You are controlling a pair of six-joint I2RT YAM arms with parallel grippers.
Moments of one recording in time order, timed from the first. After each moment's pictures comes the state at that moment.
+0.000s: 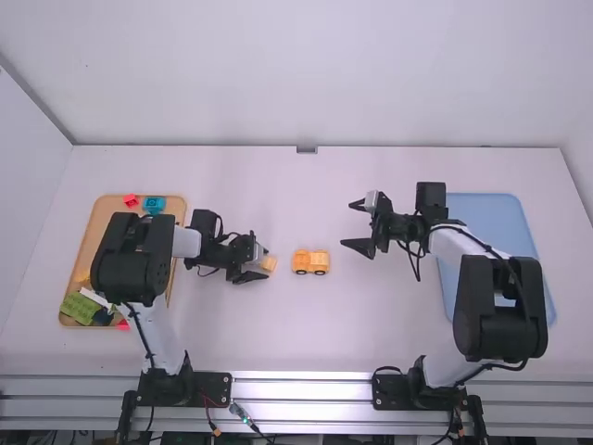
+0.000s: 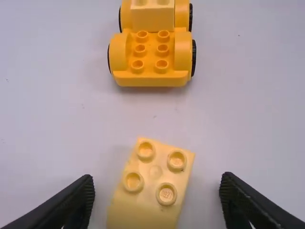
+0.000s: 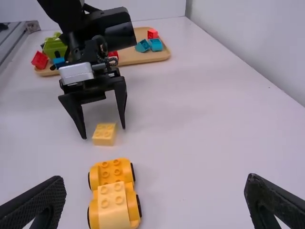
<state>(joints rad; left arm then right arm) 0.01 1.99 0.81 -0.15 0.98 1.42 -0.01 1.70 0.87 -0.16 -1.22 -0.96</state>
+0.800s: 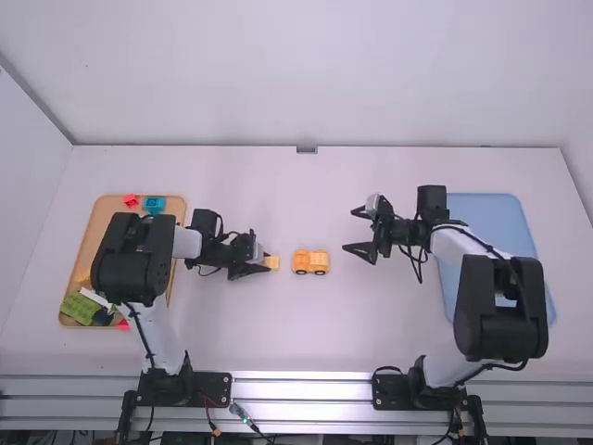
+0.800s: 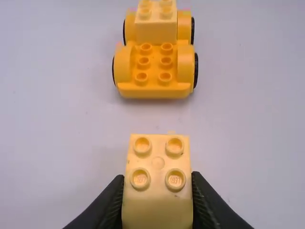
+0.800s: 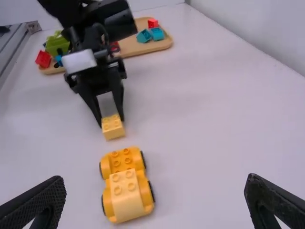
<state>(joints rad) 0.01 1.99 0.80 -0.13 1.05 1.41 0.00 1.70 0.86 -0.28 -1.18 -1.03</state>
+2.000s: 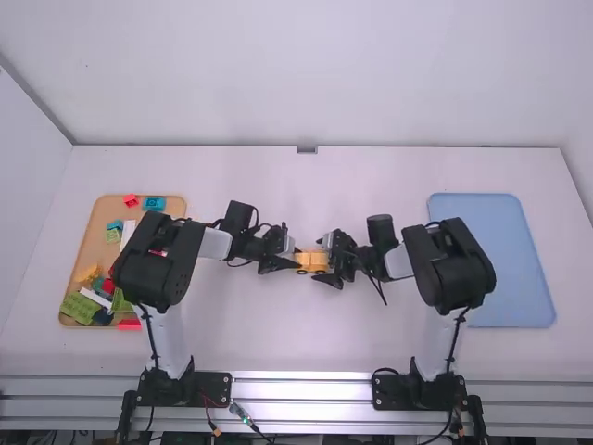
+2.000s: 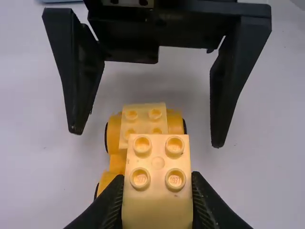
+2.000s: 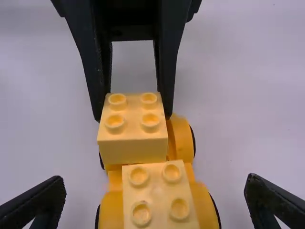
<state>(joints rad) -0.22 1.99 0.86 0.07 1.05 1.07 0.25 2.04 0.68 0.46 -1.02 -0.88</state>
